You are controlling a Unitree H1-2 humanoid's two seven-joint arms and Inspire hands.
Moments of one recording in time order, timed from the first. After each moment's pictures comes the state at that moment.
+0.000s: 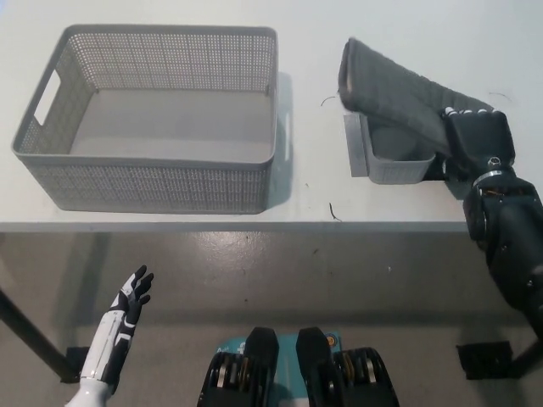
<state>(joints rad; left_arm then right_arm) -0.04 0.17 0.01 0.31 0.06 -0.43 -0.03 -0.85 -0.29 0.33 0.88 -1.11 0.19 -0.12</state>
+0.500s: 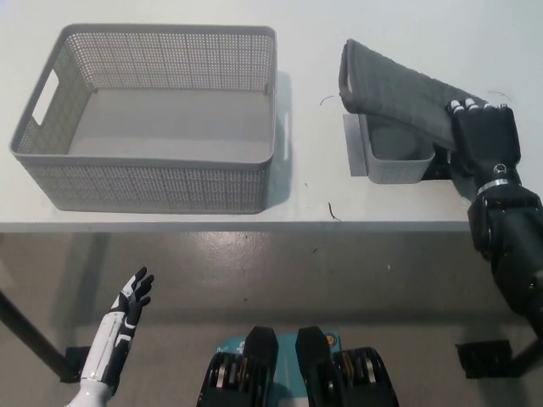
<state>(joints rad) -0.04 0.17 0.01 0.31 0.06 -0.43 -0.03 -0.85 -0.30 0.33 0.94 -1.10 0.09 -0.40</state>
